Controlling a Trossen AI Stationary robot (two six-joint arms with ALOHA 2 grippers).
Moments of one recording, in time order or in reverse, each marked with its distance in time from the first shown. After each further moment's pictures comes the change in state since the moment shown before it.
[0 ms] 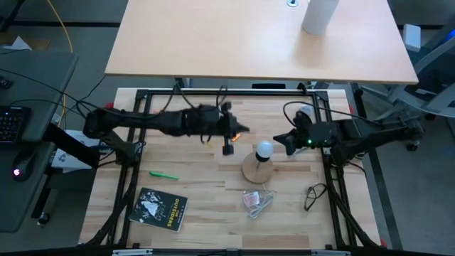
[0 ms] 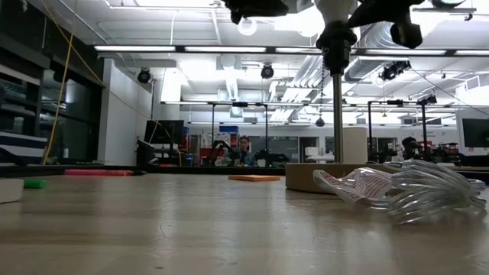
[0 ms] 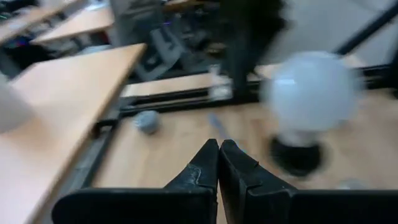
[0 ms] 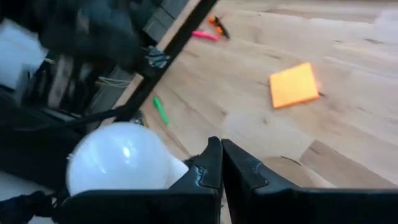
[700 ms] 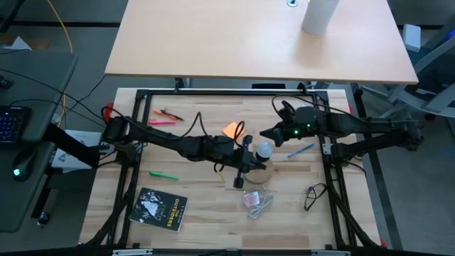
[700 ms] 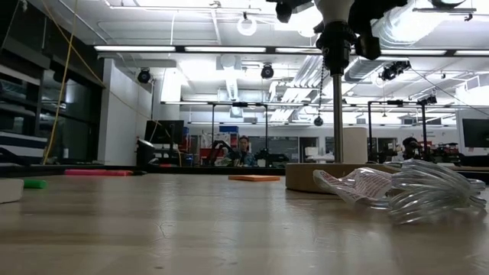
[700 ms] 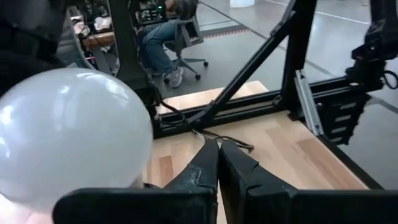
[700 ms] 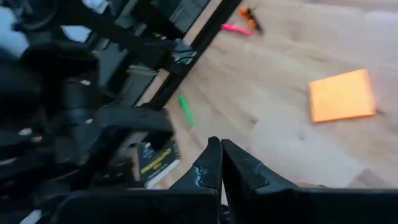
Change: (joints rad) left arm -0.165 0.238 0.012 0.338 0.135 -0.054; right arm -0.236 0.136 0.000 0.231 -0.343 -0.122
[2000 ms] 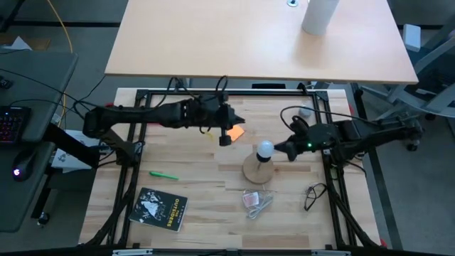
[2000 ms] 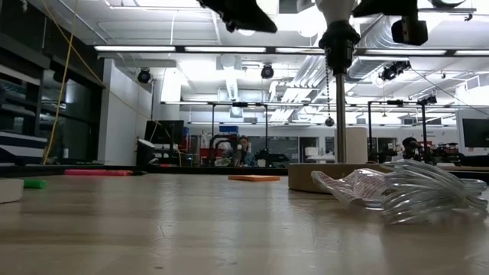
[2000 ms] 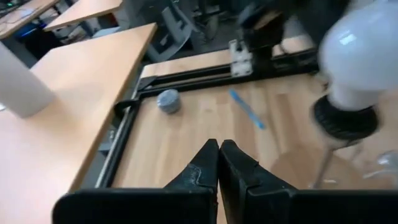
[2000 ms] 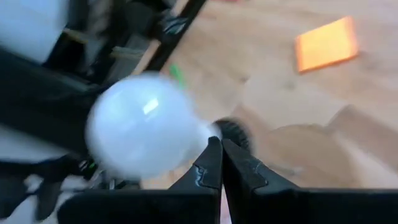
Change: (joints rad) left arm 0.268 -0.251 0.010 -0.450 -0.108 0.133; right arm 0.251 -0.121 0.000 -0.231 0.197 0.165
